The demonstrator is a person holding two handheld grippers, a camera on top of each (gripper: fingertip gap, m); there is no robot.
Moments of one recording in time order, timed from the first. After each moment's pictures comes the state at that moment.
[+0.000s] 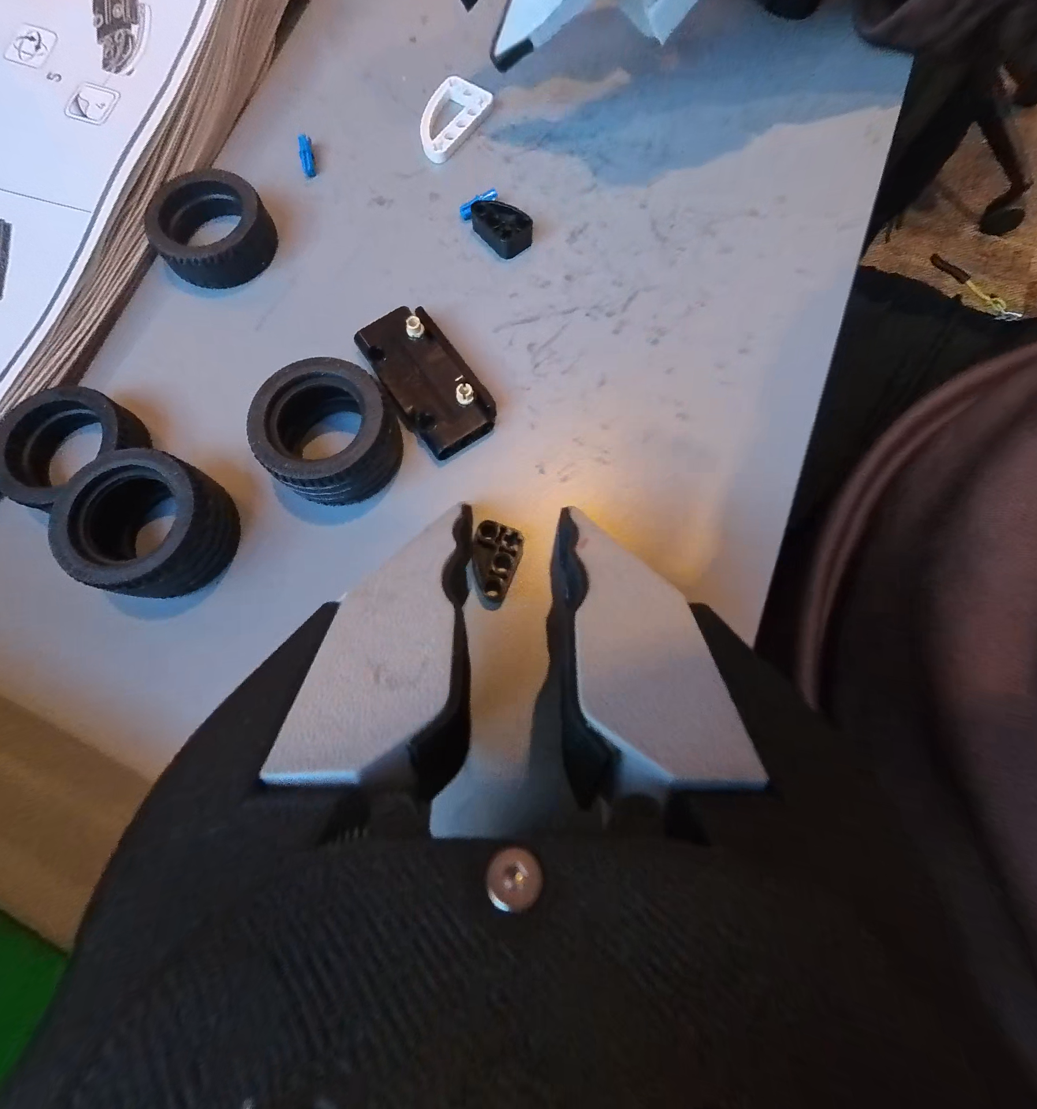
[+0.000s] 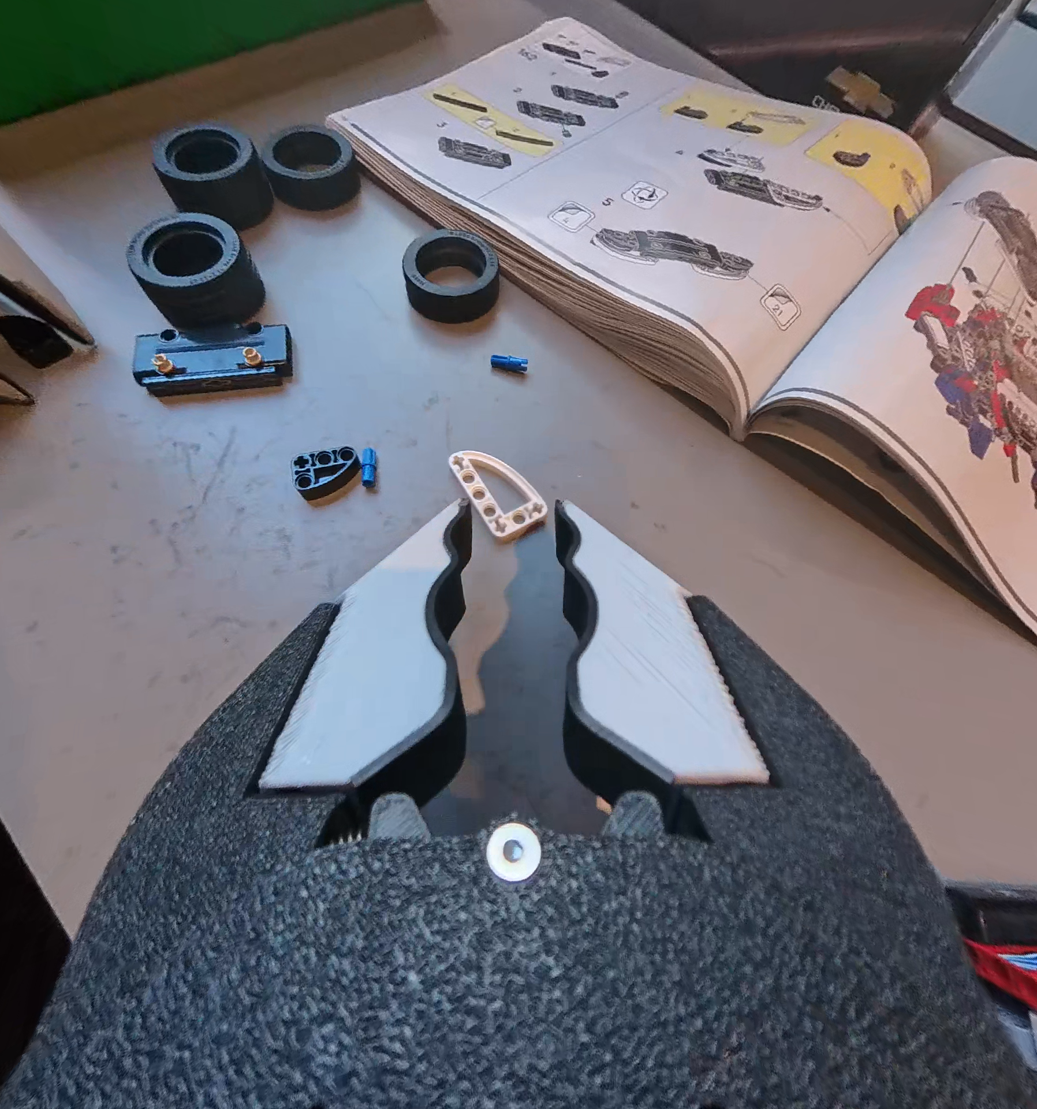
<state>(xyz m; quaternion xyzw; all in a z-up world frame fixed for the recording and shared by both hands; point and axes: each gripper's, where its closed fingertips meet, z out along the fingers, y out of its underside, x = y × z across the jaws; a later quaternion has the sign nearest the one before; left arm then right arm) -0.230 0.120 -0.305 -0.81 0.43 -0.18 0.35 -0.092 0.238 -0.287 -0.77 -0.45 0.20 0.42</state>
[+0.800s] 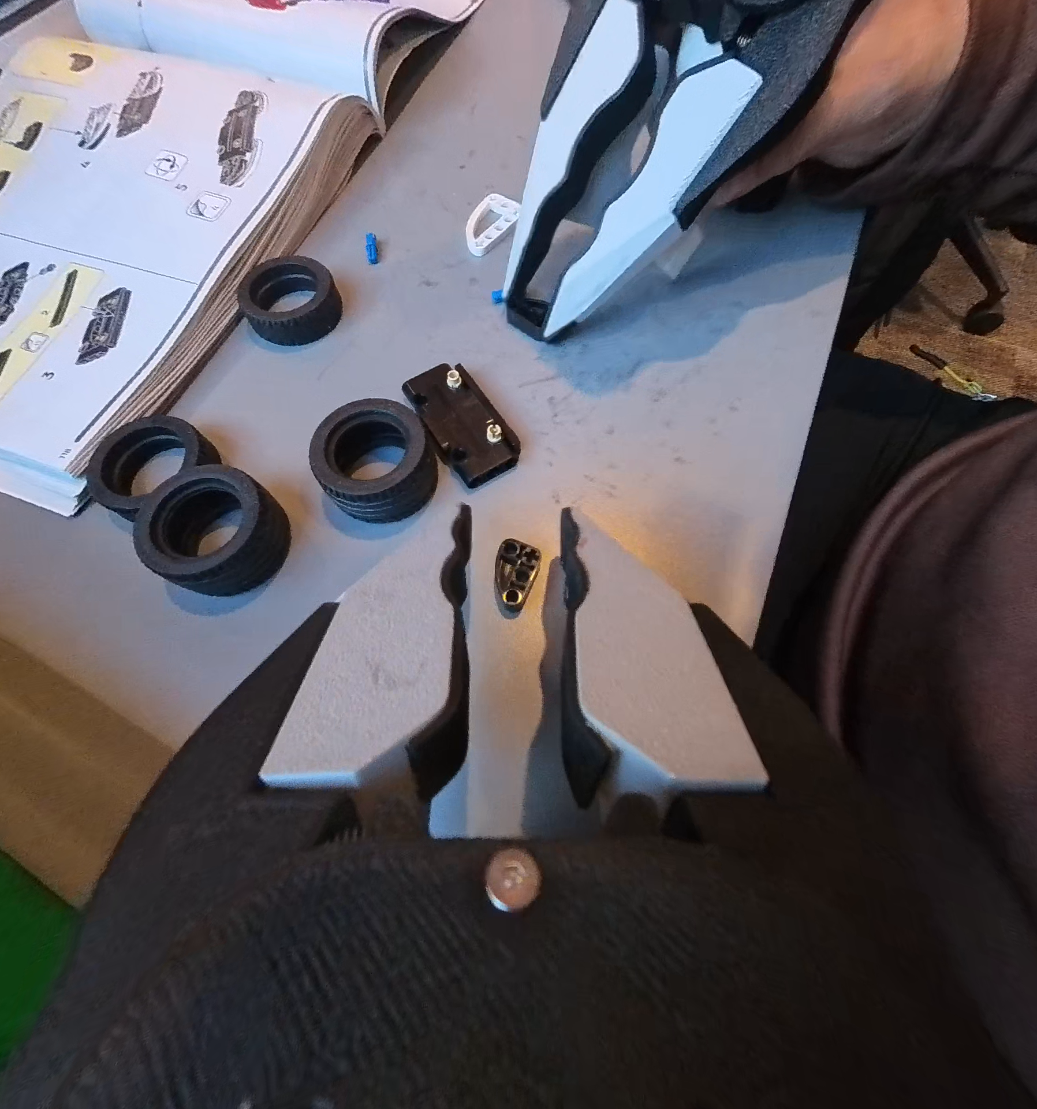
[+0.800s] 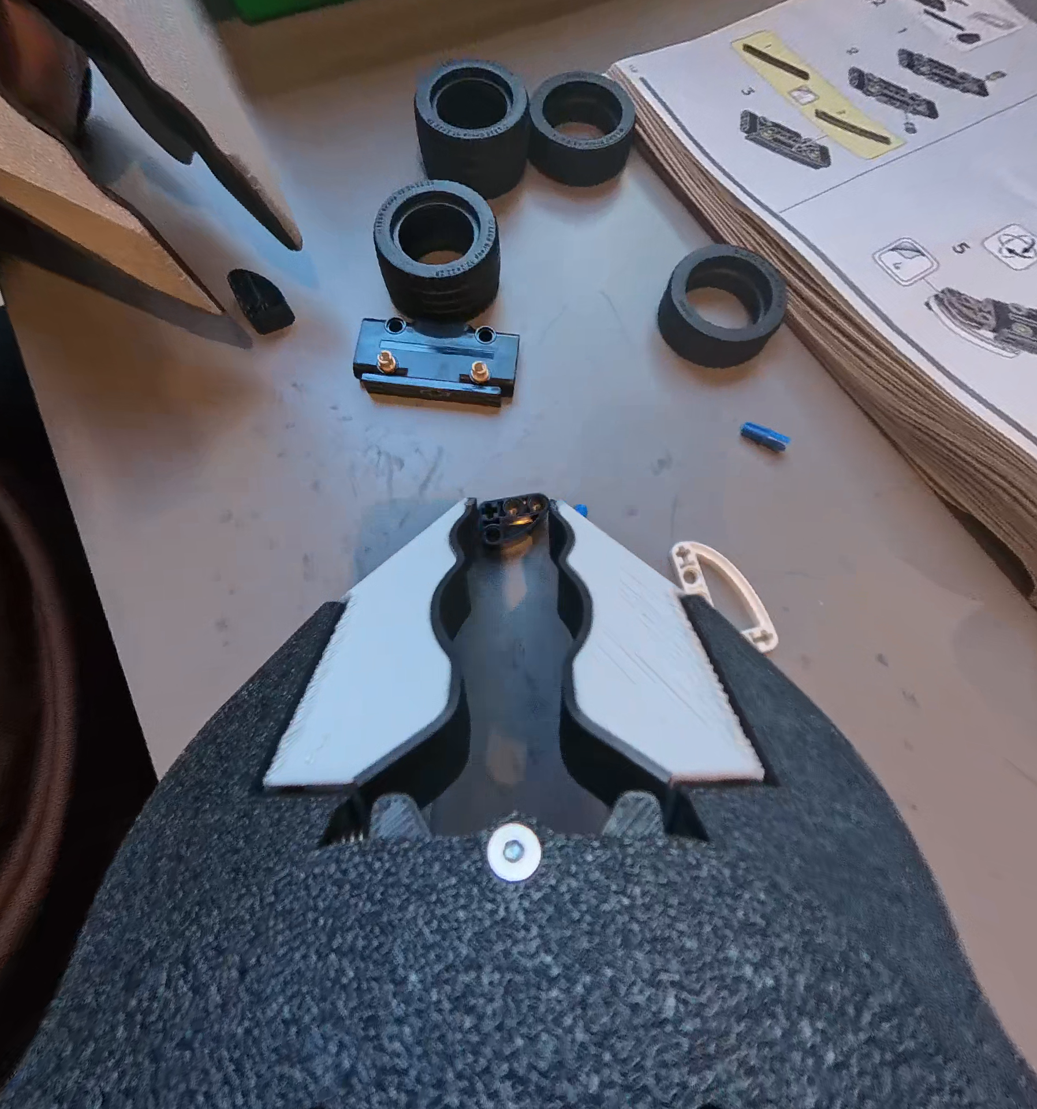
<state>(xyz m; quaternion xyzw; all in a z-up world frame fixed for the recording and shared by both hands) -0.234 0.125 -0.283 -0.79 0.40 -0.20 0.41 -0.157 0.185 -0.305 -0.72 -0.56 0.24 0.32</state>
